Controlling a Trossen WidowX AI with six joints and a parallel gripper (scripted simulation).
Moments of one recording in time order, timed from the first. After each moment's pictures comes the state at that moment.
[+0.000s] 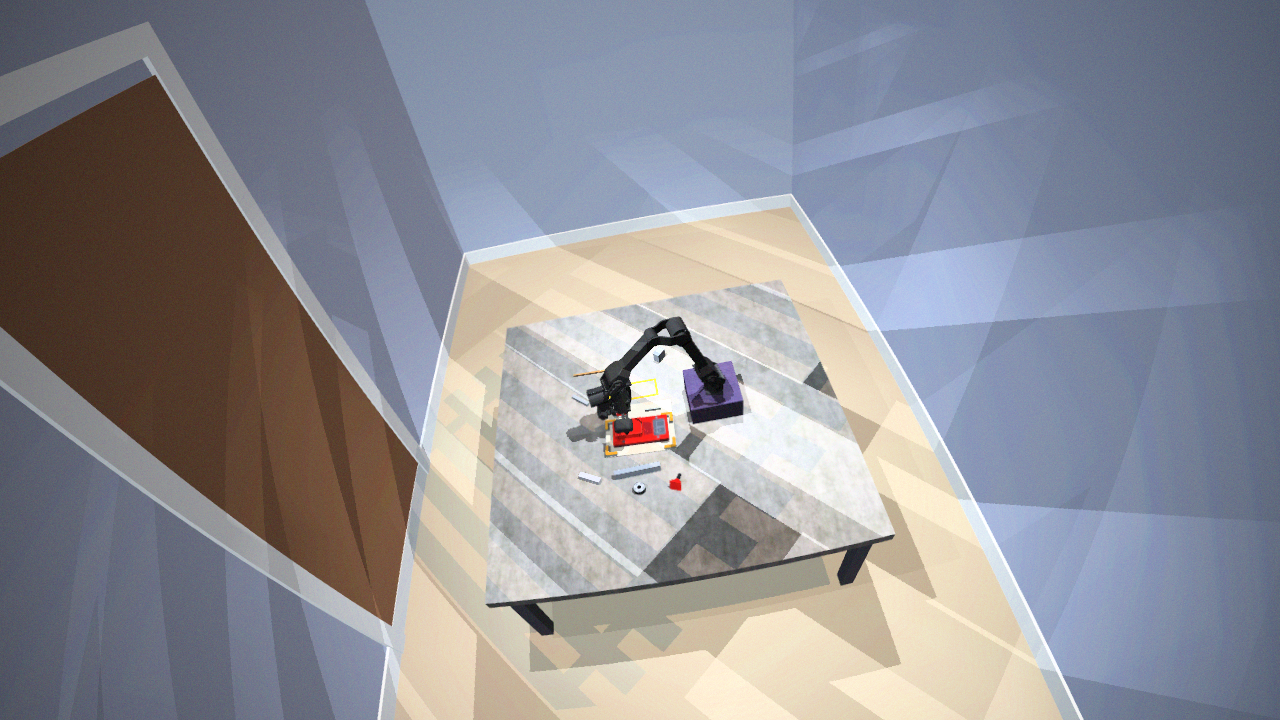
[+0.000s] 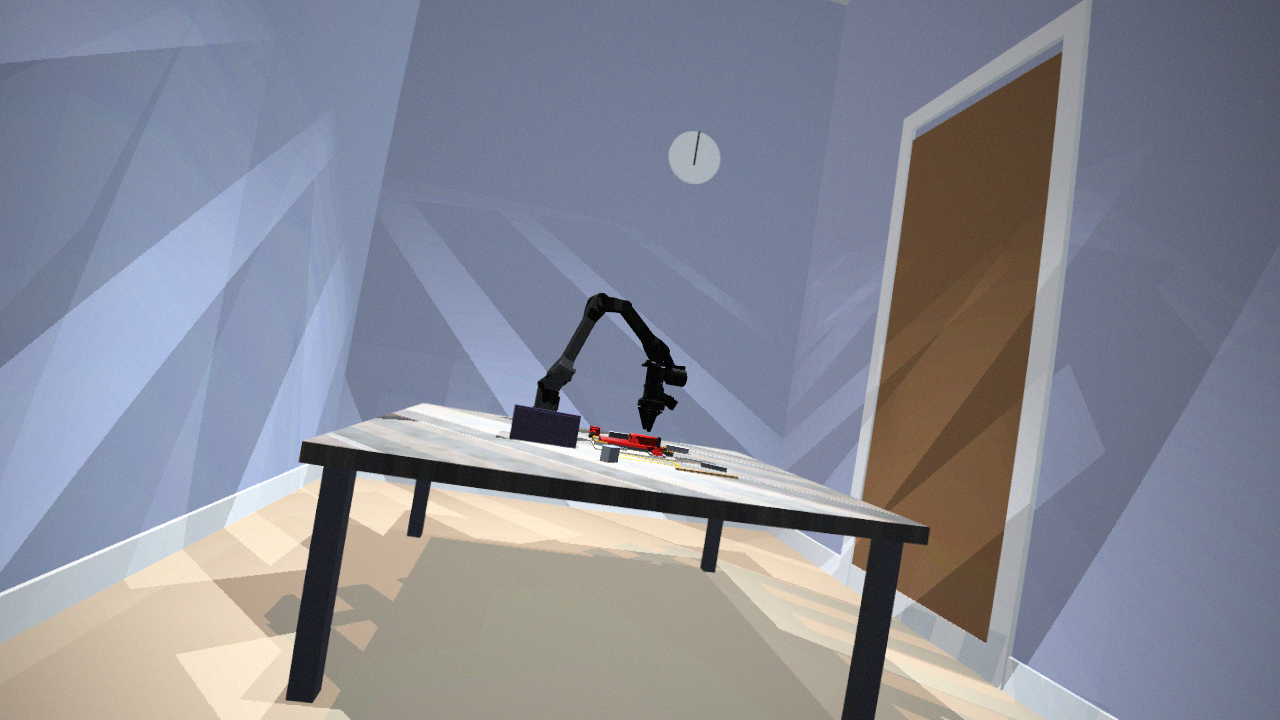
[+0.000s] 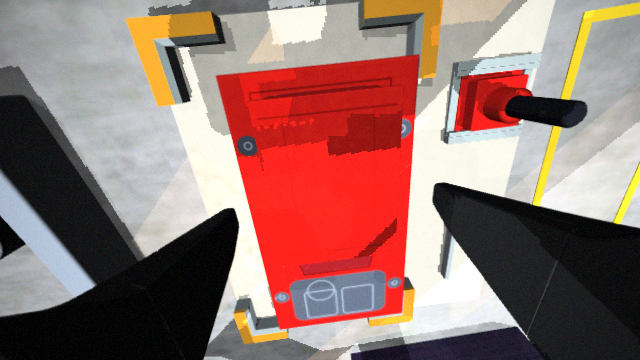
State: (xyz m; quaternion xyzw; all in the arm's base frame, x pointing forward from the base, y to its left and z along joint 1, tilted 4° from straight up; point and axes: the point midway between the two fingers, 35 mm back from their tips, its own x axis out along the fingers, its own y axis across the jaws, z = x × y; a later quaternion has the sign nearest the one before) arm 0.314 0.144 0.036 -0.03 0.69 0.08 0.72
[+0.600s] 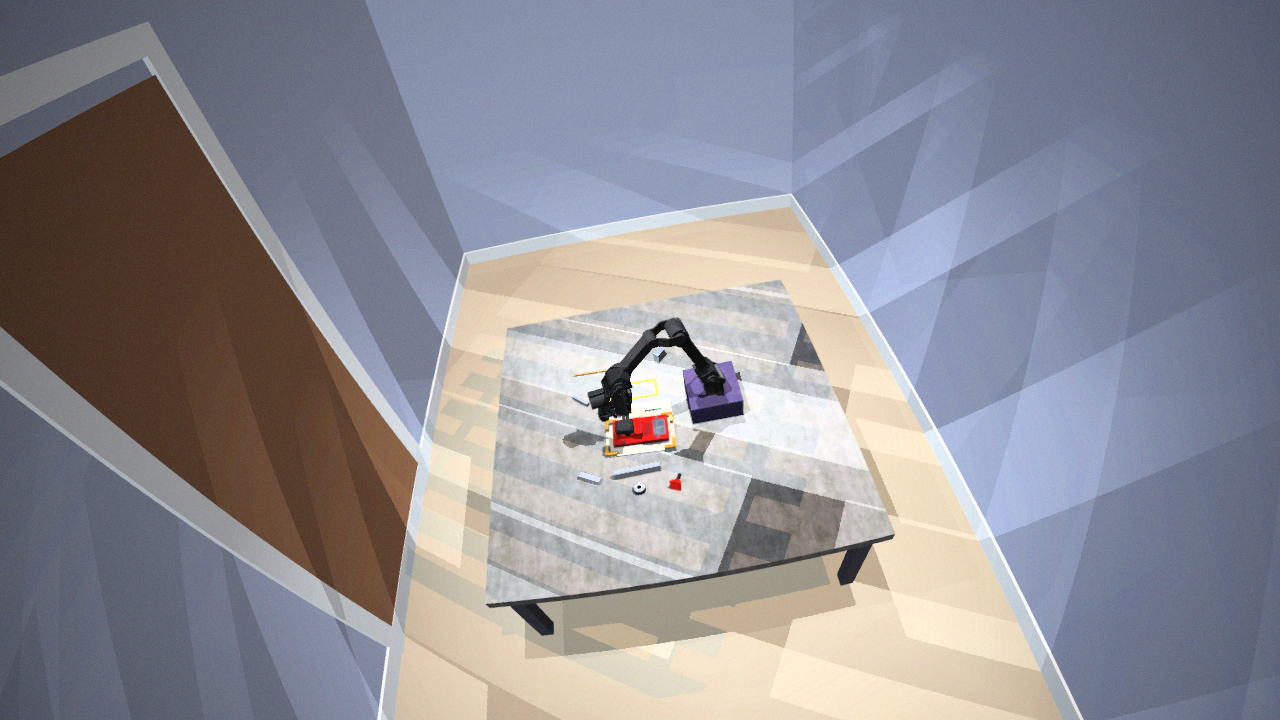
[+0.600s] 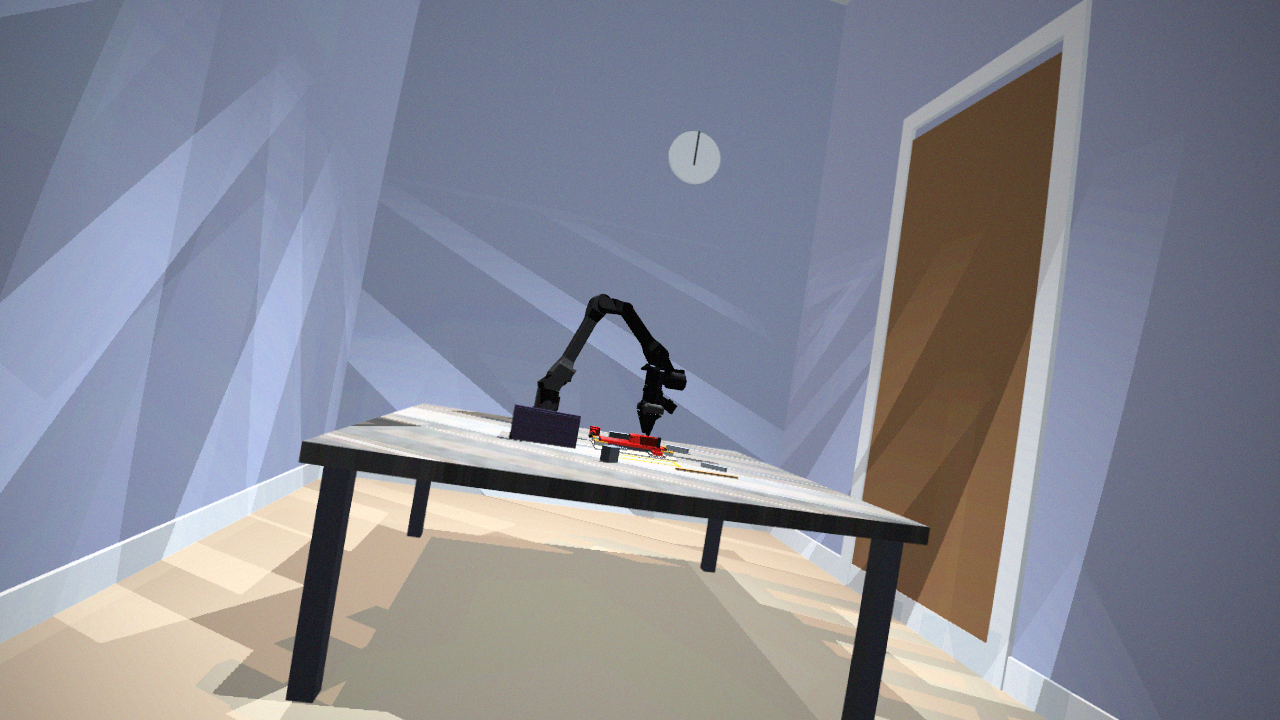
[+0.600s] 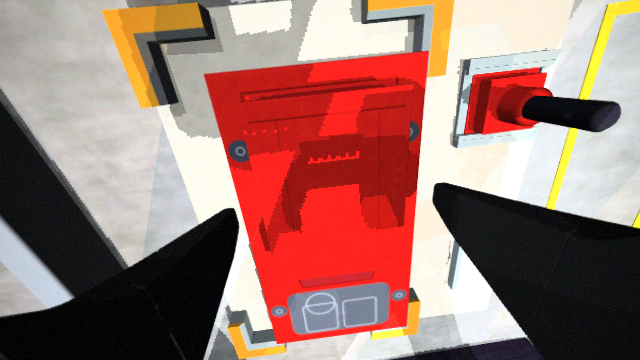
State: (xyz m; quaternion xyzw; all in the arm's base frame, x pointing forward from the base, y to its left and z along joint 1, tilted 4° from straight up) arm 0.314 0.143 0.023 -0.03 0.69 0.08 0.72
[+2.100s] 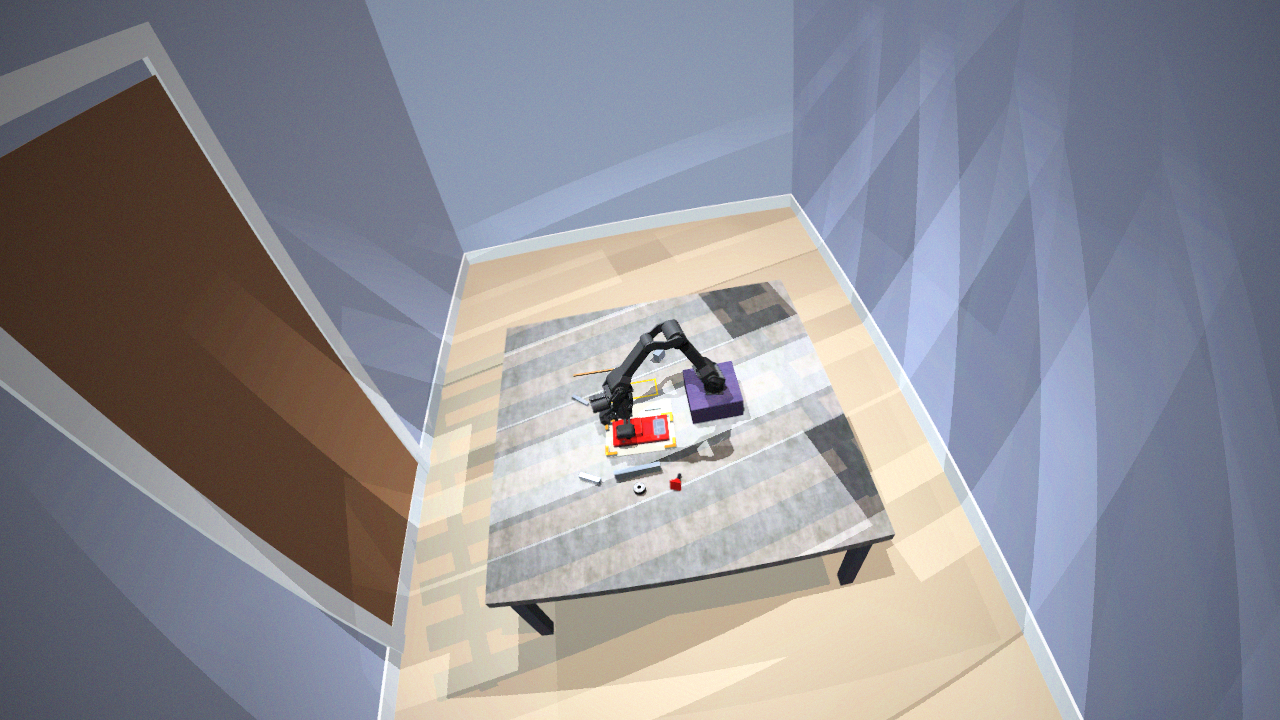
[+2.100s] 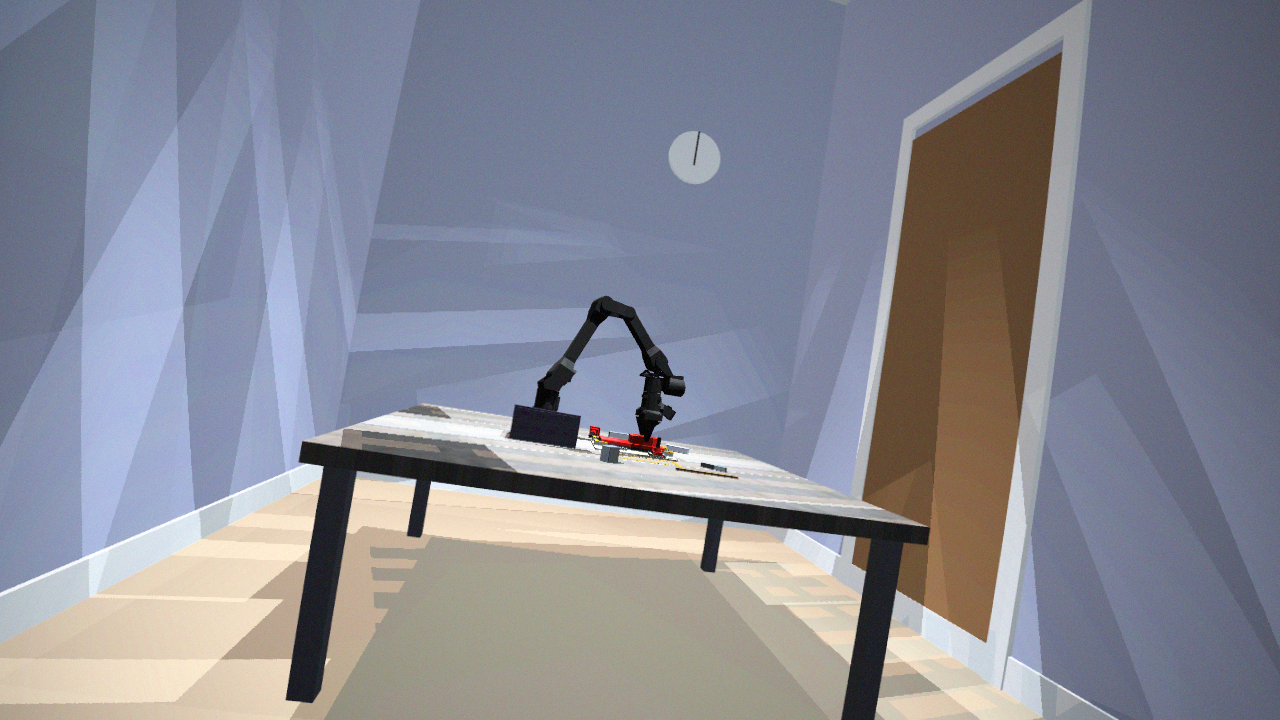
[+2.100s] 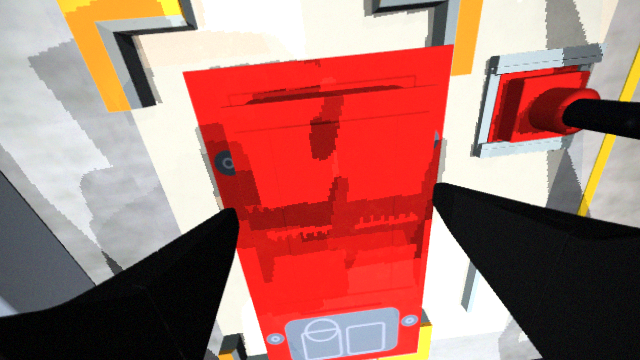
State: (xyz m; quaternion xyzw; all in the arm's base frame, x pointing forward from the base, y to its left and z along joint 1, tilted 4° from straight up) arm 0.314 0.144 0.002 -0.03 0.69 0.08 0.72
